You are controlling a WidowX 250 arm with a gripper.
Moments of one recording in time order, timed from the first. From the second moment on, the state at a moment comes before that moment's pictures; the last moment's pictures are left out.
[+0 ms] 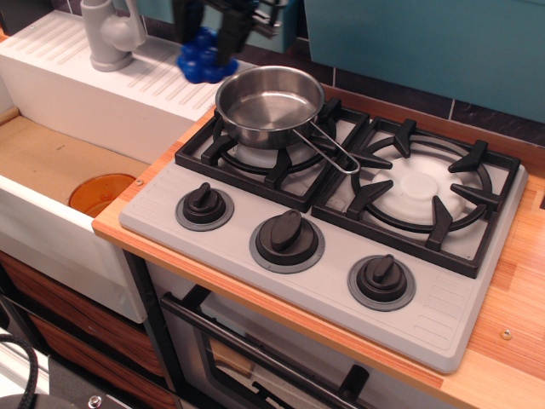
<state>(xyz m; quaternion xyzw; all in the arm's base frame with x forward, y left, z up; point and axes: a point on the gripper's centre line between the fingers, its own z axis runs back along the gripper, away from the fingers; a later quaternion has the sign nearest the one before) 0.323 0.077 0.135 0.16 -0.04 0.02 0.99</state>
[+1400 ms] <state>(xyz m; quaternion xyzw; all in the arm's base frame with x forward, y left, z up) 0.363 0.056 0.111 0.17 -0.05 0.00 0.98</state>
